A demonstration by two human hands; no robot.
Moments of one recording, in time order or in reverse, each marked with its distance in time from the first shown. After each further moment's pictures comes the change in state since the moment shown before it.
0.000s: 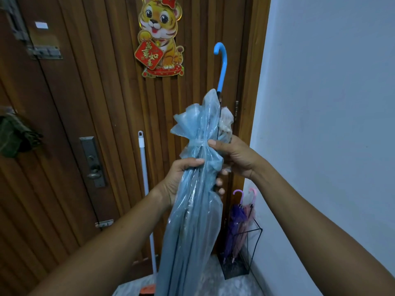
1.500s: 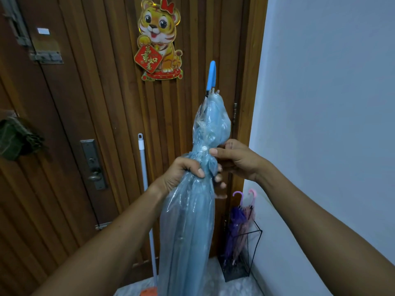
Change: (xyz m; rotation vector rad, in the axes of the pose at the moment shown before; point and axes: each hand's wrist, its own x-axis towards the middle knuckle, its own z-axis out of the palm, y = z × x) left_hand -0.001 0.016 0.017 0.105 -0.058 -0.033; right_hand -0.011 -0.006 -0.007 -0.239 -0.067 0.060
